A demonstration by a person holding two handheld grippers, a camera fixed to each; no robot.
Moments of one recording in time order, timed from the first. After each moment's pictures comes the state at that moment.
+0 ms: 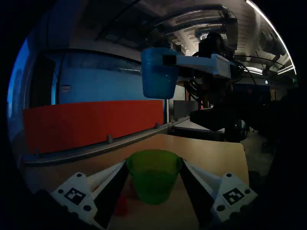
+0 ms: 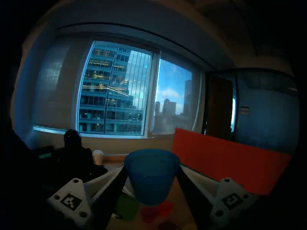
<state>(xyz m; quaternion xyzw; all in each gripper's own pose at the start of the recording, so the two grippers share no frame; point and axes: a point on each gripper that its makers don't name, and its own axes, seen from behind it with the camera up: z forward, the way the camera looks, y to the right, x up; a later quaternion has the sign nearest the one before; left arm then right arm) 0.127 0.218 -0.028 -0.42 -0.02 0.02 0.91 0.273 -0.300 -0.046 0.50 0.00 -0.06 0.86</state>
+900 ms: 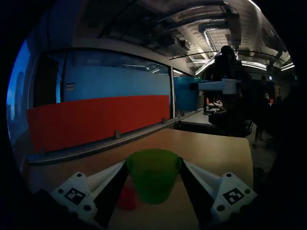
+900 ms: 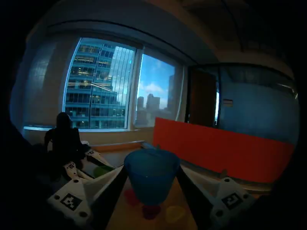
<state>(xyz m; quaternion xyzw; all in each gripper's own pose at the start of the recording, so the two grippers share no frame) 0.117 0.195 -0.022 -0.39 -0.04 0.04 0.92 0.229 -0.204 -0.031 0.43 -0.02 -0.06 0.90</state>
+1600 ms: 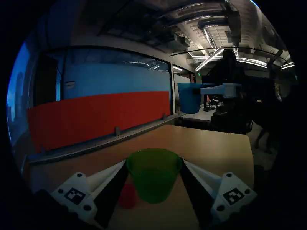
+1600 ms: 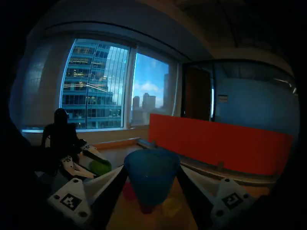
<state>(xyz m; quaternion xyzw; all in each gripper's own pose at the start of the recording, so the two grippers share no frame) 0.106 0.196 -0.023 -0.39 -0.05 0.05 0.92 0.203 -0.176 -0.027 0.42 -0.03 -0.05 0.91</state>
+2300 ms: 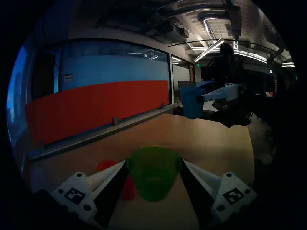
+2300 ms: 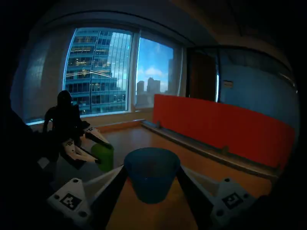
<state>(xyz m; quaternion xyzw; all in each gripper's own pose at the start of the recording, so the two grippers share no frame) 0.075 0.195 -0.023 -0.40 -0.10 0.07 0.91 0.140 -0.164 -0.038 0.43 -0.10 -0.08 0.89</state>
